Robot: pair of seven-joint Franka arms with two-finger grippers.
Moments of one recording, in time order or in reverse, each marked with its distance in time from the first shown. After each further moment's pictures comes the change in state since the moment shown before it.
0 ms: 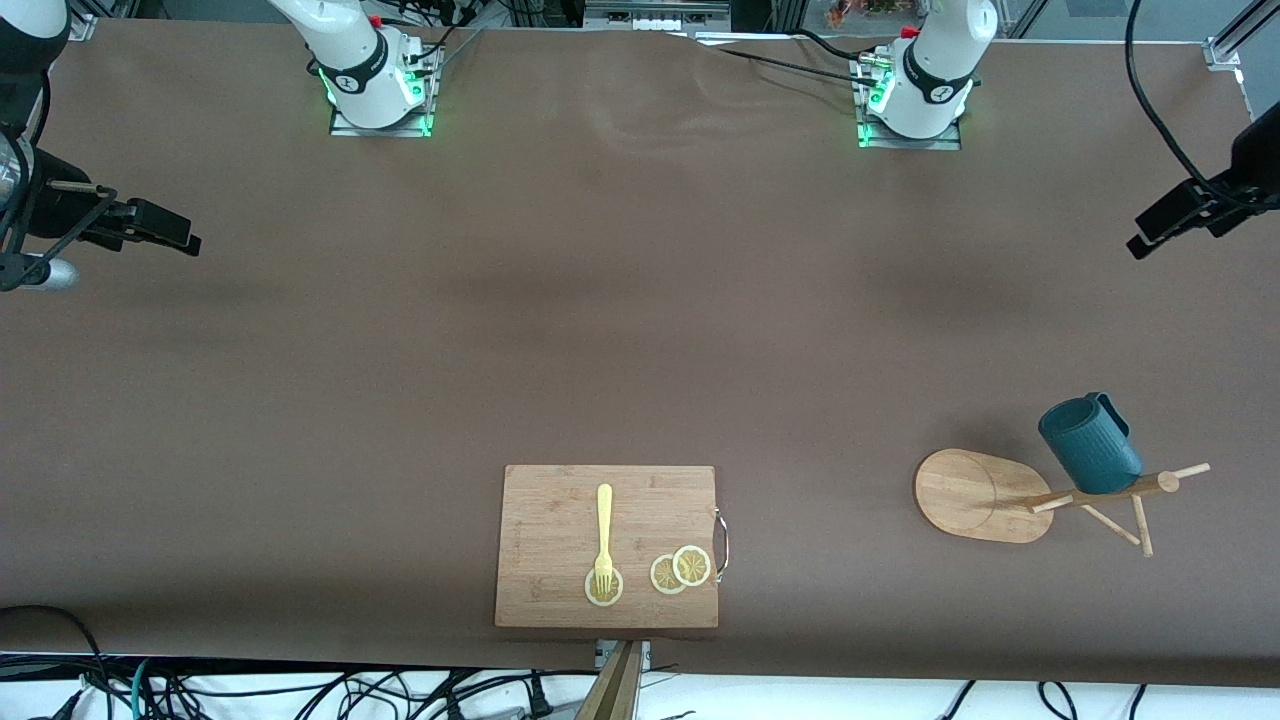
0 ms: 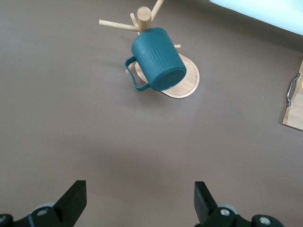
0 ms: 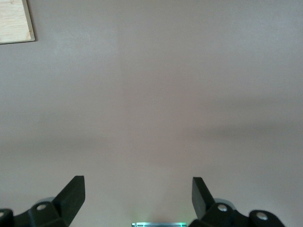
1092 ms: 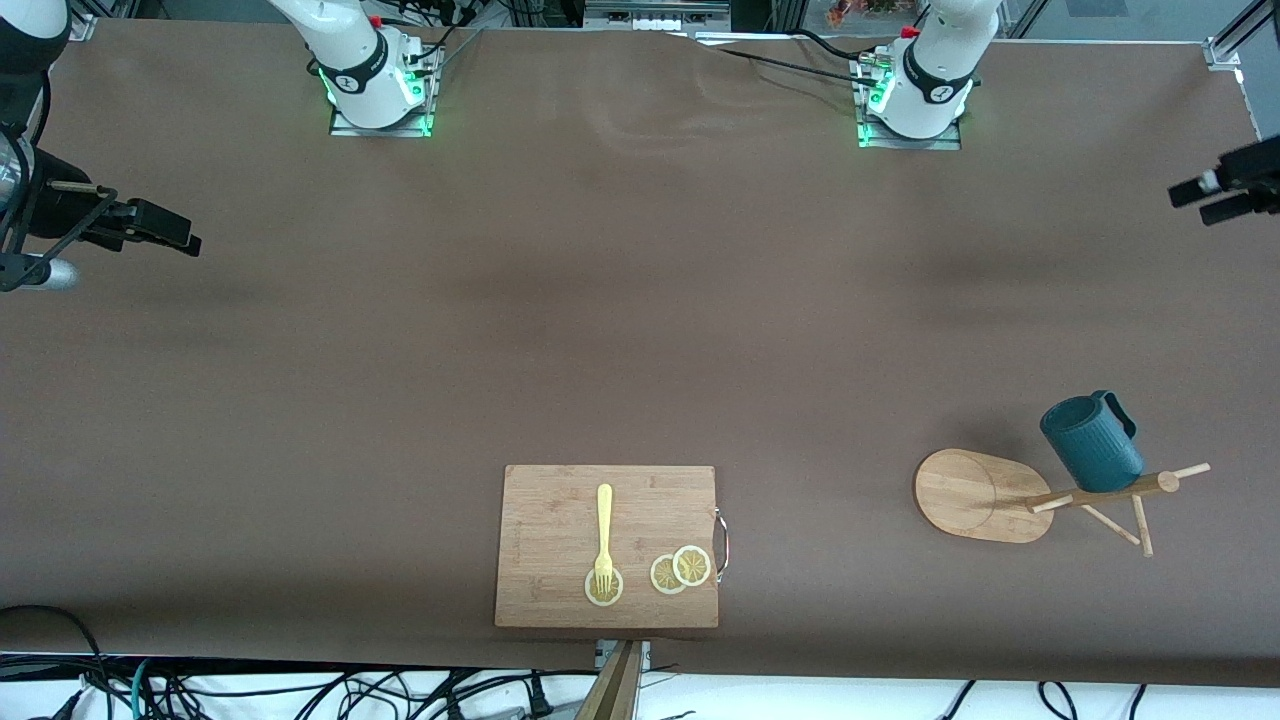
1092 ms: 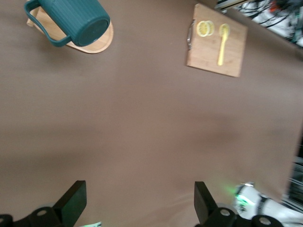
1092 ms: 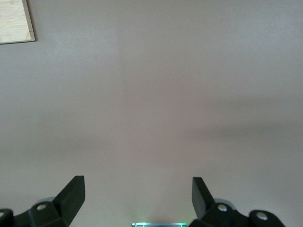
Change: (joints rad) left arm 0.480 0.048 -0.239 0.085 -0.463 -0.300 0.404; right arm 0.000 0.000 0.000 -0.001 0.000 0.001 0.000
